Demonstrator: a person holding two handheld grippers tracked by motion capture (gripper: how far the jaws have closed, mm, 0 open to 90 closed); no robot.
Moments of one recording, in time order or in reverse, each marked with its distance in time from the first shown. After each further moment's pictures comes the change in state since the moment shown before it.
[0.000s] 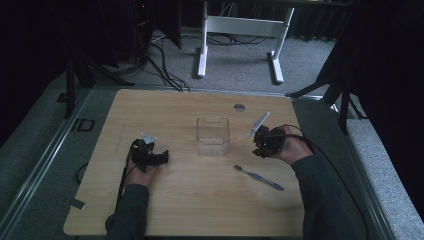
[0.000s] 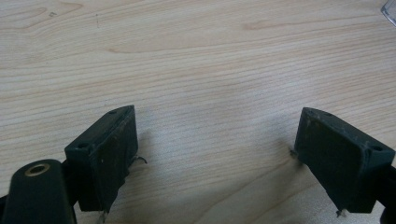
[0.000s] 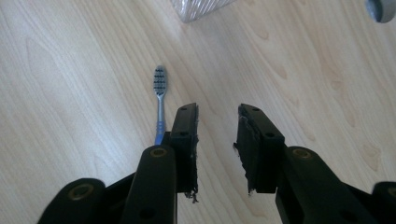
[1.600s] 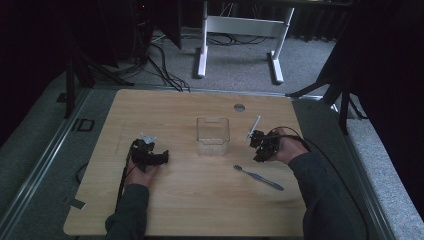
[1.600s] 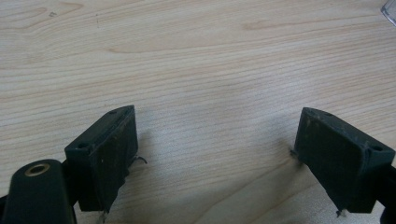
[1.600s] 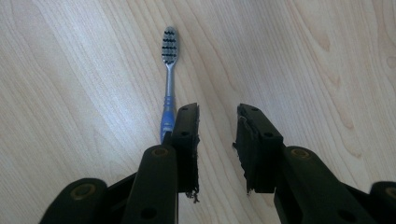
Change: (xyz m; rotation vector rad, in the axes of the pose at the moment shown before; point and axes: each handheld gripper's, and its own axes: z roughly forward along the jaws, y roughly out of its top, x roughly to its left) left arm 0.000 0.000 0.000 -0.001 0.000 0.000; right arm -0.004 0.001 0.029 0.150 0.086 -0.033
